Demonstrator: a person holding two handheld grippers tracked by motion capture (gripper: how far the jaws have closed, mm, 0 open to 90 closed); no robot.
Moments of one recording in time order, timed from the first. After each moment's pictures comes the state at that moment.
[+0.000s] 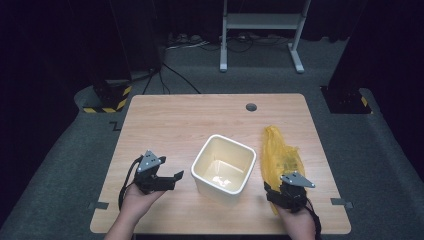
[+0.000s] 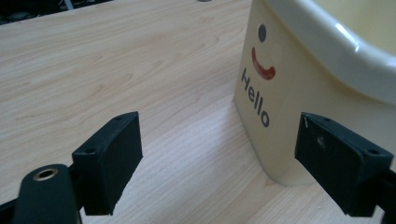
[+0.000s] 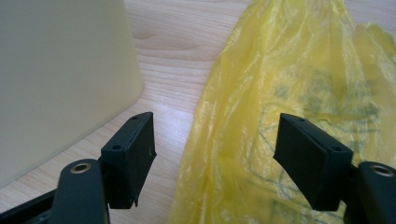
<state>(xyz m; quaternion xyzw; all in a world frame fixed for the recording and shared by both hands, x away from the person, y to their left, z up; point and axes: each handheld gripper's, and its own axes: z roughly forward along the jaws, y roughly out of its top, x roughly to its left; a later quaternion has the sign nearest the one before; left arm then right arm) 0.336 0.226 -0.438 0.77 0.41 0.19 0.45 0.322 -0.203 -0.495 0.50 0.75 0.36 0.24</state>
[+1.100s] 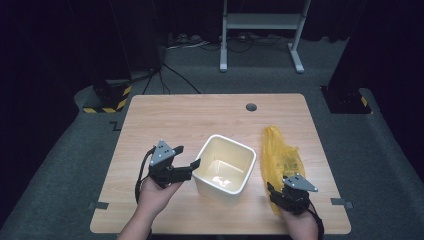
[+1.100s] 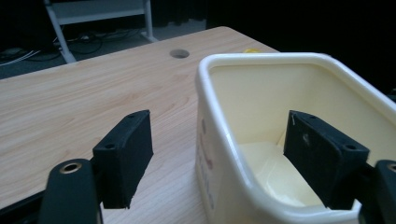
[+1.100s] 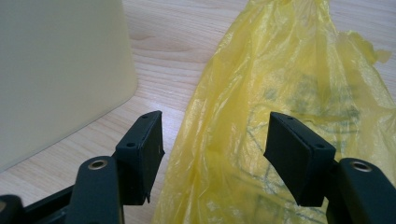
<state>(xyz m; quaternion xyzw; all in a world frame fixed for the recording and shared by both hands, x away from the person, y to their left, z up) 0.337 0.174 -0.397 0.75 0.39 0.20 0.50 0.314 -0.207 -0.495 0.48 0.75 0.37 0.27</state>
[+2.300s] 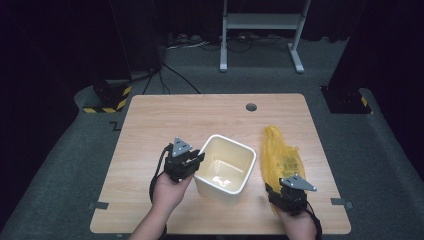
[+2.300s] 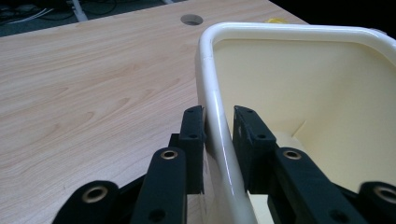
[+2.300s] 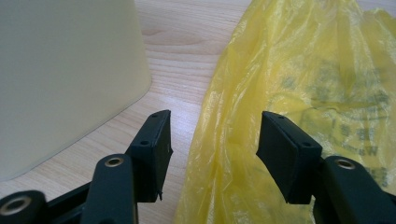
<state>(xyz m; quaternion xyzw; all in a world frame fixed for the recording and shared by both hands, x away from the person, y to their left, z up) 0.357 0.142 -0.409 0.76 0.45 0.19 0.43 0.314 -0.202 -0.497 0.50 0.75 0.37 0.24</state>
